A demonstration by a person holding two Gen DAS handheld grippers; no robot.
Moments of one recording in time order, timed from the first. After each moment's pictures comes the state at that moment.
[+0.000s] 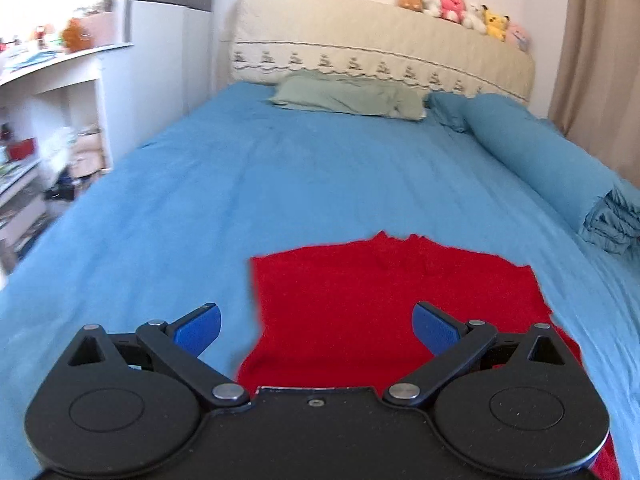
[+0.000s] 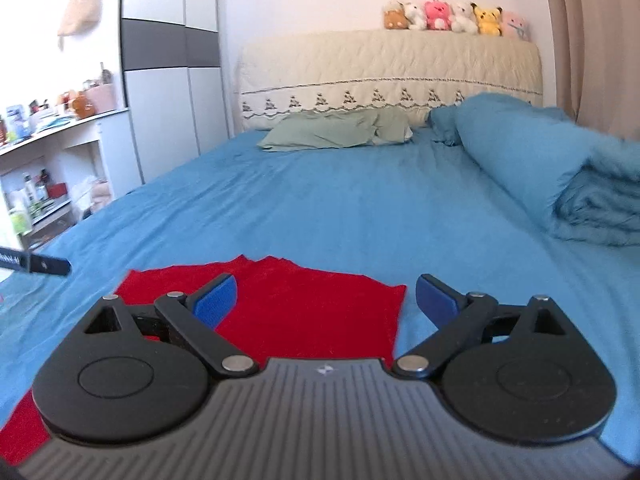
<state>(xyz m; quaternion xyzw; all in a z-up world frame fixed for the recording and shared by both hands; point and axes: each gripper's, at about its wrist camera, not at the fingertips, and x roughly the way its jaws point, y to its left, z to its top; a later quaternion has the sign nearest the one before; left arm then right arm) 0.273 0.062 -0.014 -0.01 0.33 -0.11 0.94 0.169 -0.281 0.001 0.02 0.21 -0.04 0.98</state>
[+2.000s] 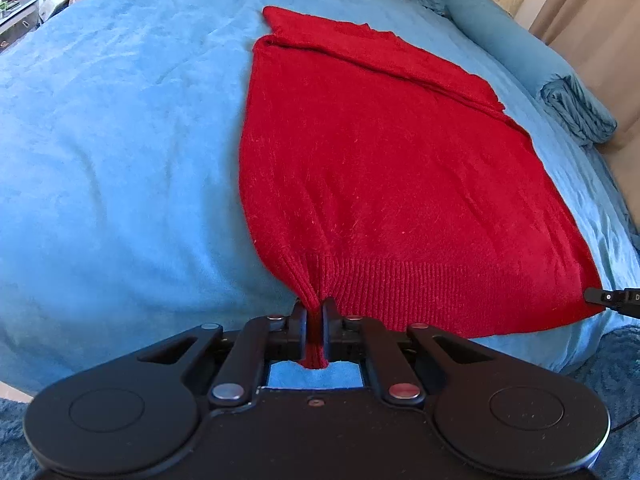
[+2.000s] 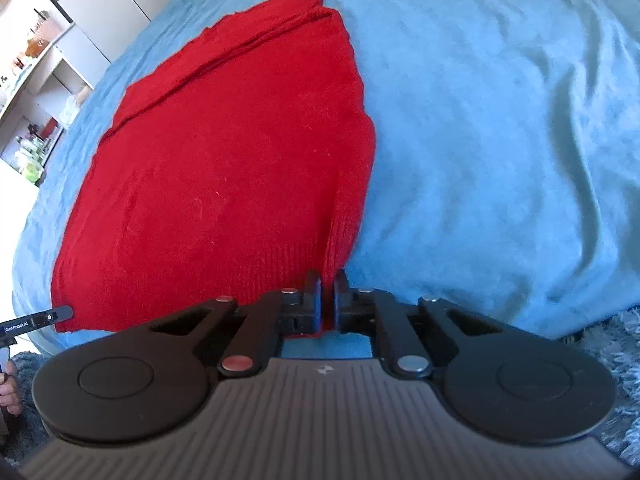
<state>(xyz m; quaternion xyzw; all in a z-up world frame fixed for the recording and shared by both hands) 0.088 0.125 -0.136 -0.06 0.49 -0.17 0.85 -0.048 -0.288 -0.120 0.21 0.47 -0.06 0.86</state>
